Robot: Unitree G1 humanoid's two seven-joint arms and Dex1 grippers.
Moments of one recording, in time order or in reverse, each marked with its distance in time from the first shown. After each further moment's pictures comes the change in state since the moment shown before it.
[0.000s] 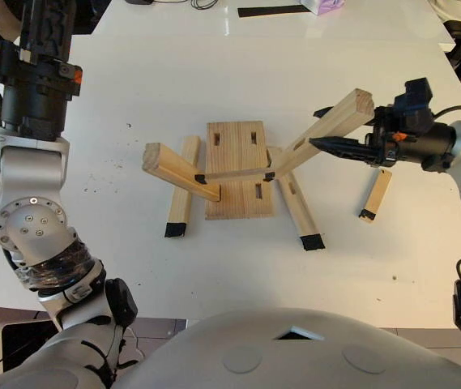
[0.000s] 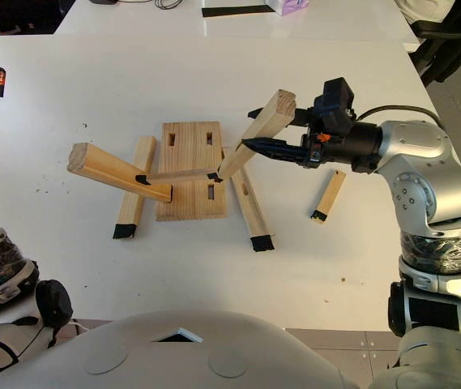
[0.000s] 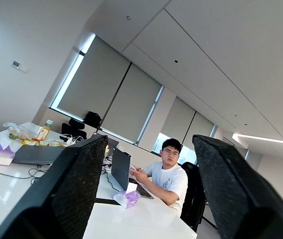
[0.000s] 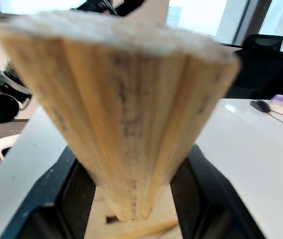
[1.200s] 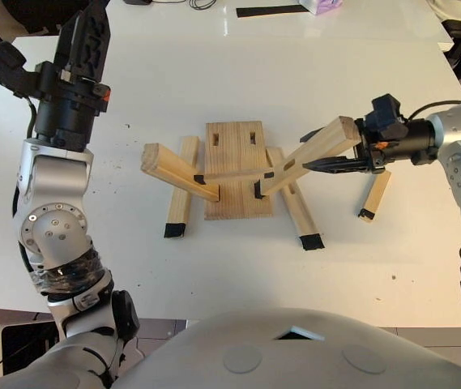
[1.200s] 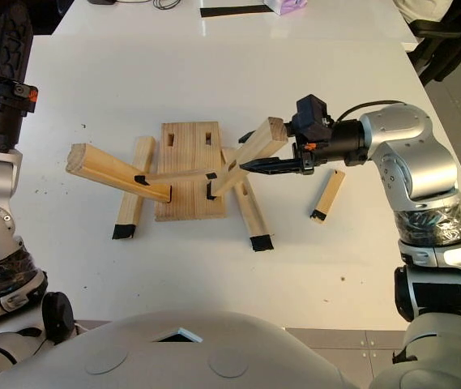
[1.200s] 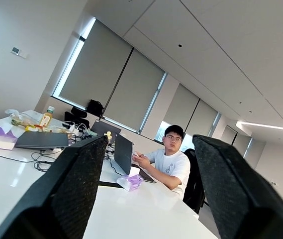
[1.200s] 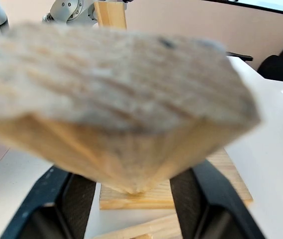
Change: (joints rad) left arm 0.082 -0.018 -0.112 -0.021 0.089 -0.064 -0.029; right arm -0.179 -0.075 0.201 0.233 -0.132 -0.123 0.240
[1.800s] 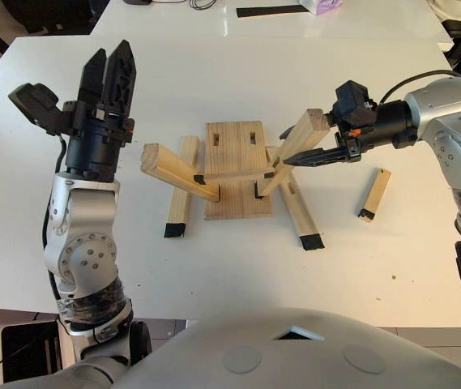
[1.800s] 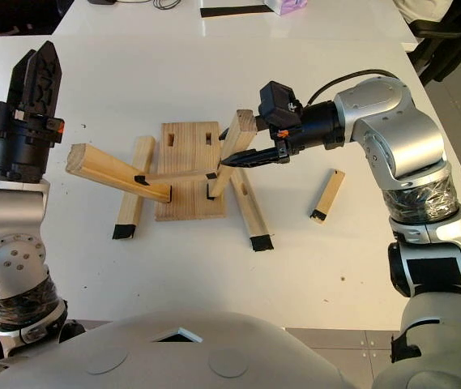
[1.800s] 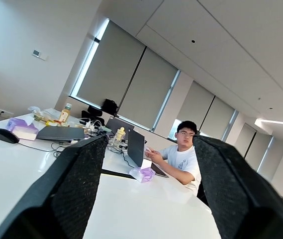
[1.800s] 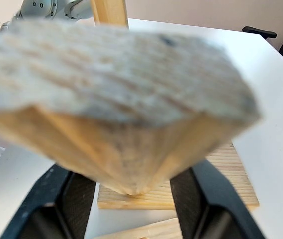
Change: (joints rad) left arm 0.175 -0.116 -0.103 -0.122 0.162 -0.101 0.030; right arm -0.131 0.004 0.112 -0.042 -0.053 0.147 -0.039
